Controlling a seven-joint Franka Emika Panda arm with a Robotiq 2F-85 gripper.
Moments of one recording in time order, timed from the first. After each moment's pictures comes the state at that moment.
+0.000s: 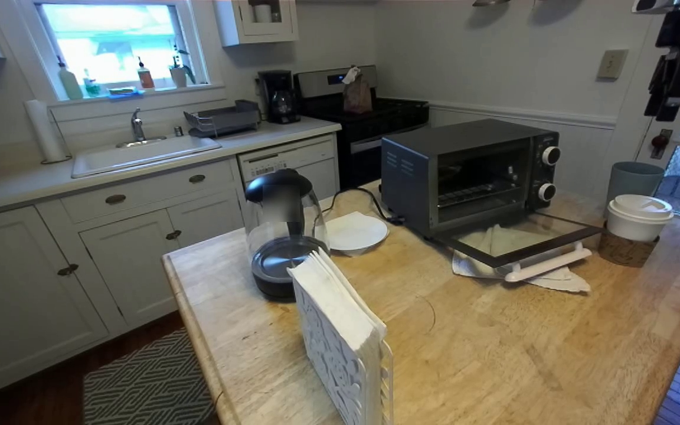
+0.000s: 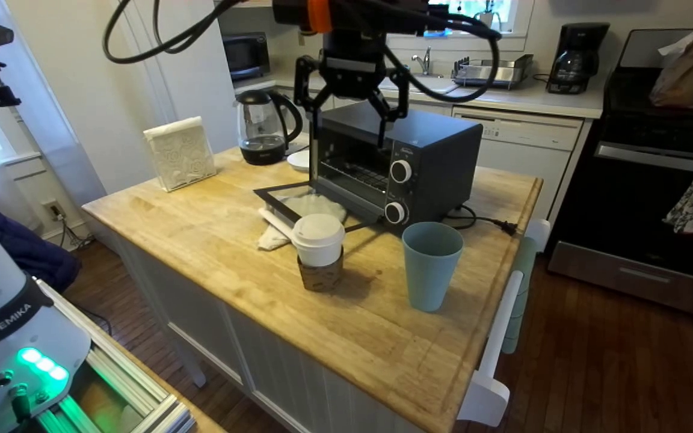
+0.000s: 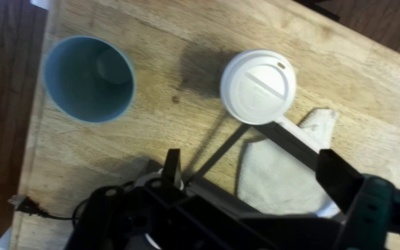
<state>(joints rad) -0.18 -0.07 -0.53 -2.12 -0.01 2.00 -1.02</state>
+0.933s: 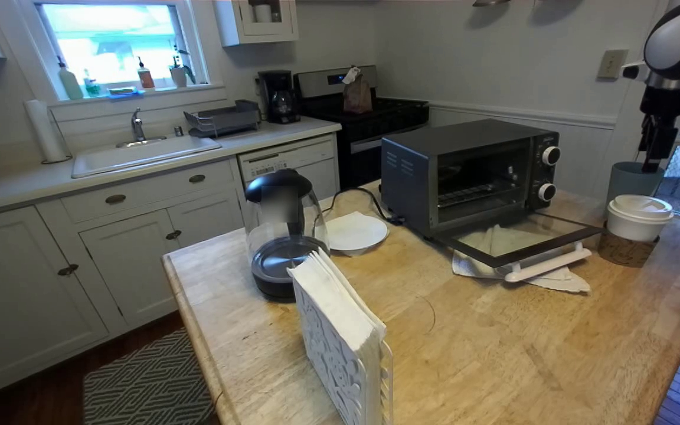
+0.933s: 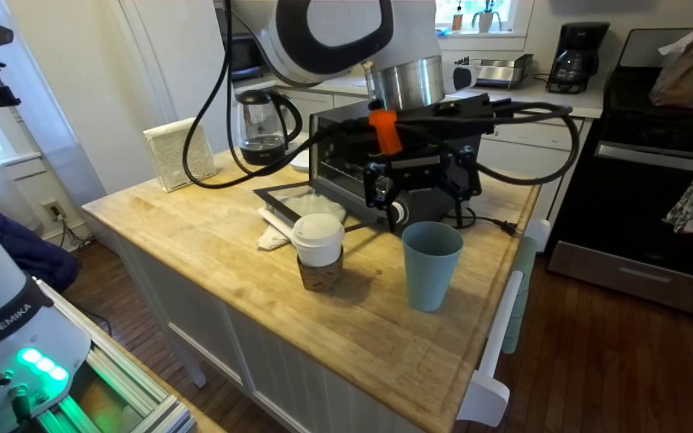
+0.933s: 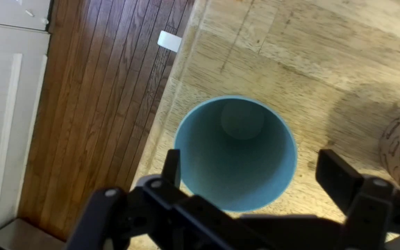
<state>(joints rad) -0.37 0.21 -0.45 -2.18 -0.18 2.54 -0.97</state>
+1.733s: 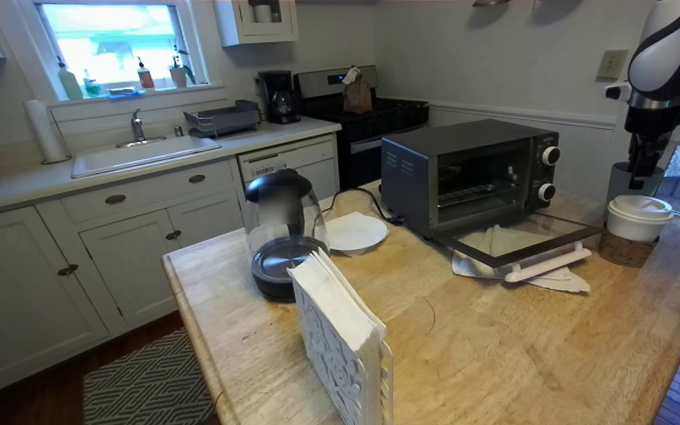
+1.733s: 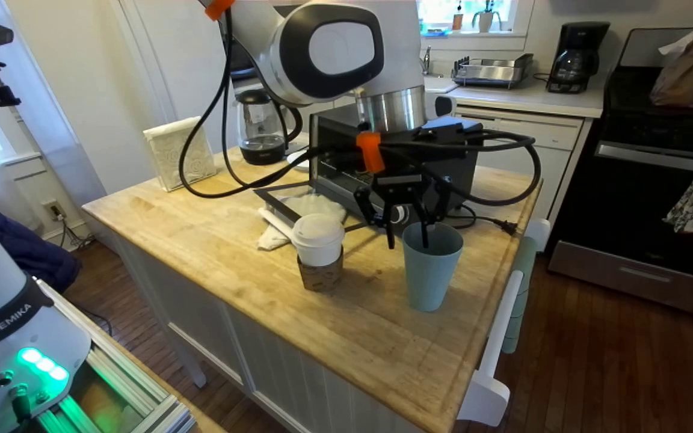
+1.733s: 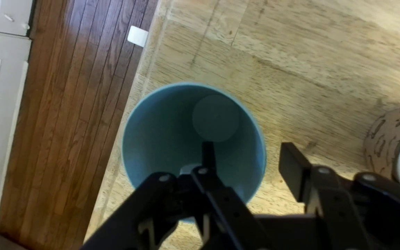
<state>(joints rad) -0.37 0.25 -0.40 -2.21 -0.21 2.54 -0.90</state>
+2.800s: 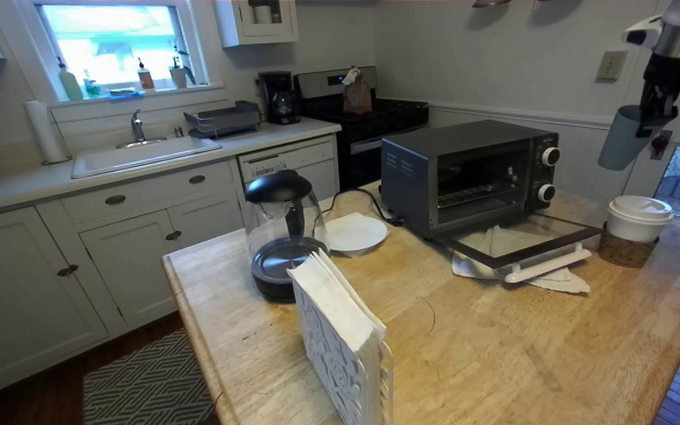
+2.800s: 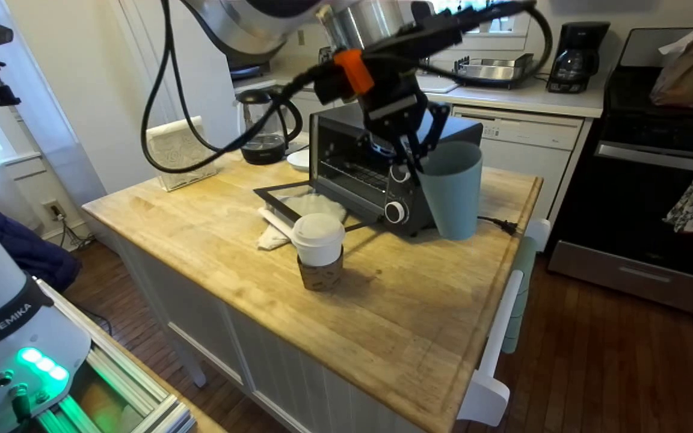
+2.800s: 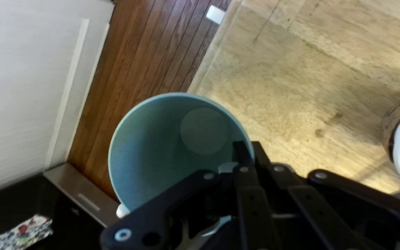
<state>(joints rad) -0.36 -0.02 -0.39 -2.31 -0.47 2.62 -0.82</state>
